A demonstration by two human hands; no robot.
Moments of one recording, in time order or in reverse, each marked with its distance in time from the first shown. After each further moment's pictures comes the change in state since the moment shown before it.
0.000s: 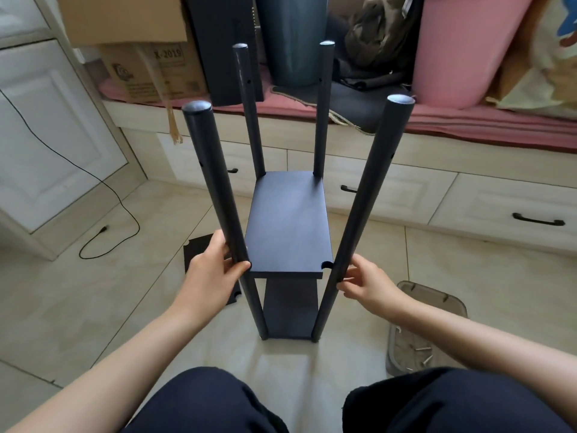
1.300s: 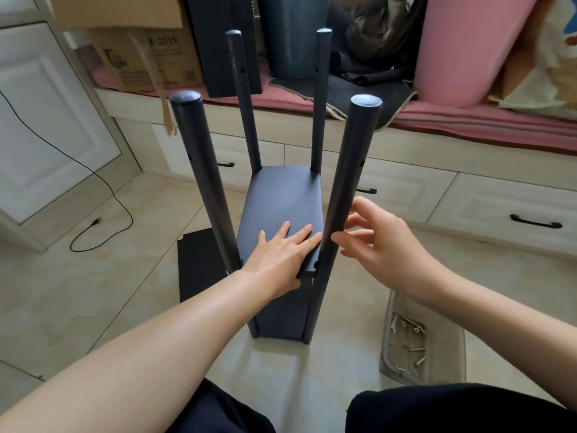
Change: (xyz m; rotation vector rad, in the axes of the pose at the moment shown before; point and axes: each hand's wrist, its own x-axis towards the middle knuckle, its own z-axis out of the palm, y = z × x) left_hand 0.044 0.044 0.082 0.919 -0.533 0.398; right_hand -0.034 -0.090 -0.045 -0.004 0.127 -0.396
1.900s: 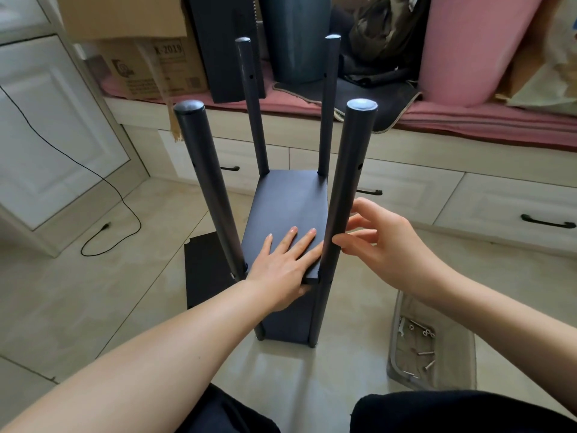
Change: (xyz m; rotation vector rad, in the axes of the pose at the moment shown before) left_hand 0.002 -0.009 0.025 0.106 0.038 0.025; right_hand 0.006 0.002 -0.002 0.030 -0.005 -0.024
